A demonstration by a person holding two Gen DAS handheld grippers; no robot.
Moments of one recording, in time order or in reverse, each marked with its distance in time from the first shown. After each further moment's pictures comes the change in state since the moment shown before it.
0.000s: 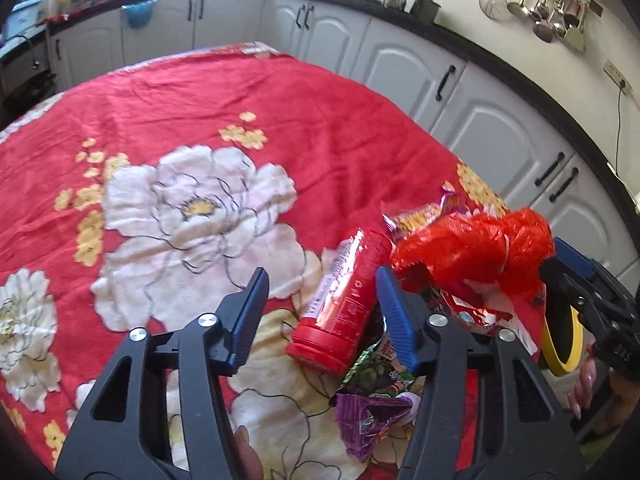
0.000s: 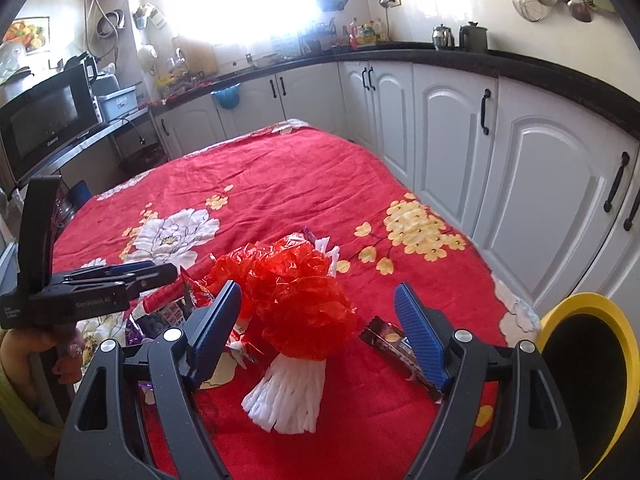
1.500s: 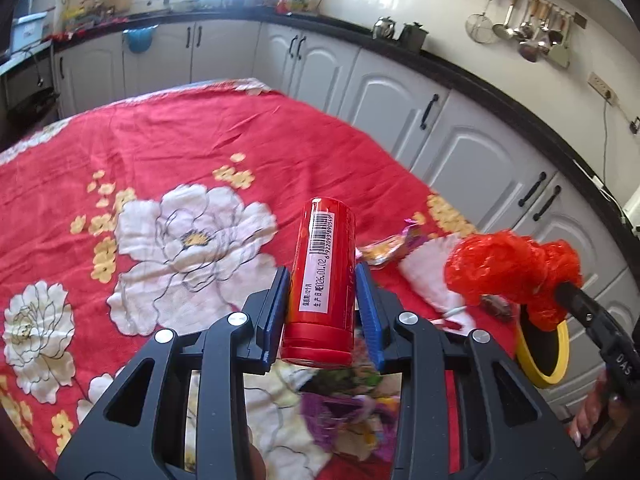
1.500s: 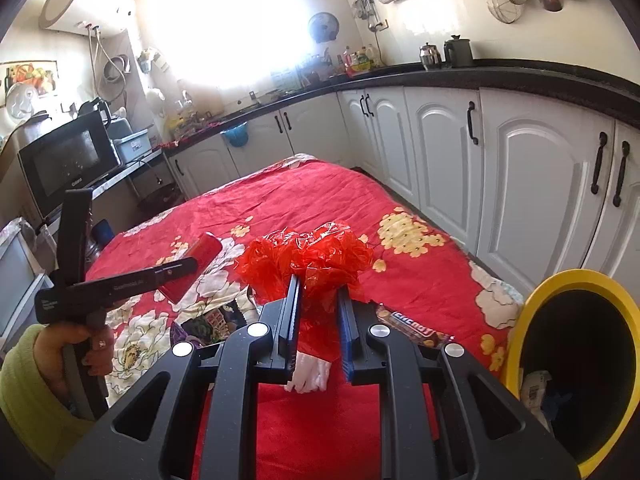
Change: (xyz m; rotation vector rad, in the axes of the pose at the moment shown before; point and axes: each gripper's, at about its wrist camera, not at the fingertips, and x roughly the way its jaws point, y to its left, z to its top) left arm -0.041 -0.022 0.008 0.009 -0.119 -0.020; right arm -0.081 -0.014 -0.022 0.095 -0.145 0.055
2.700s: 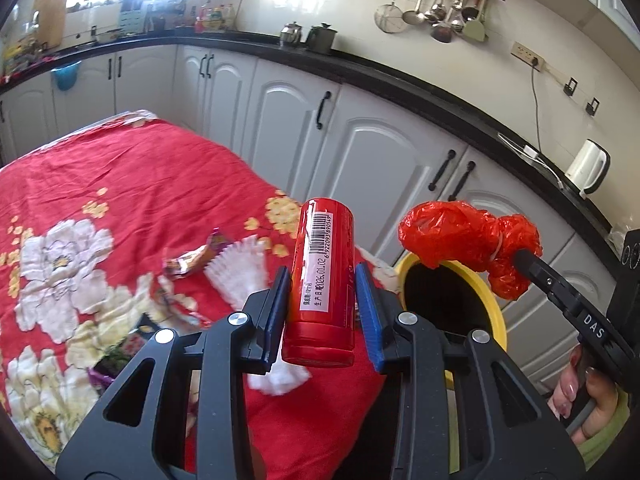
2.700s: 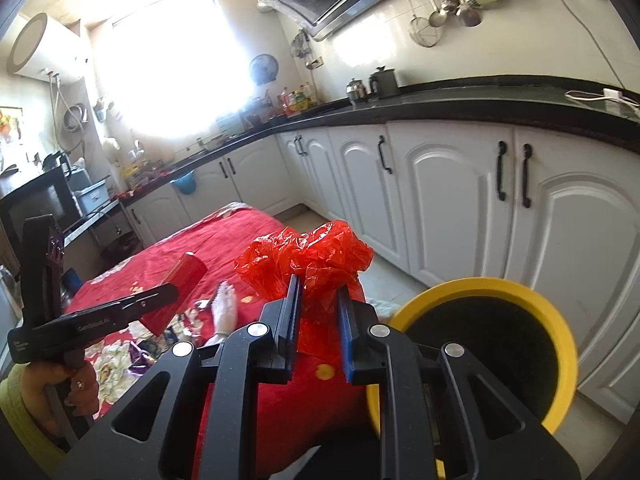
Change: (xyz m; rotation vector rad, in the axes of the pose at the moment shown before) left arm -0.007 -0.151 -0.014 0.139 -0.034 -0.191; right arm -0.096 -0.093 0.003 0.102 -0.137 -0.170
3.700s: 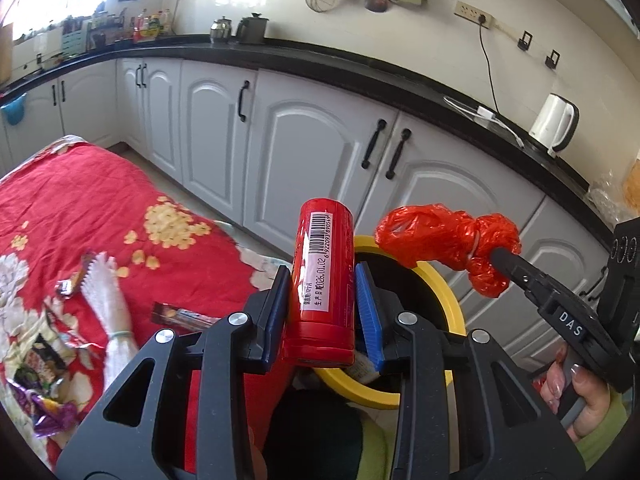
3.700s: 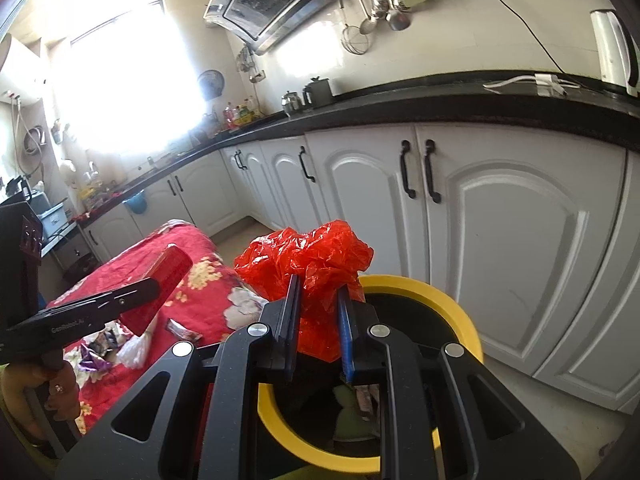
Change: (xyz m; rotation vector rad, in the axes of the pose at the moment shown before) left arm 0.052 -0.118 -0.005 0.136 0.045 -0.100; right arm -0.039 -0.098 -0.017 0.078 -0.024 -0.160
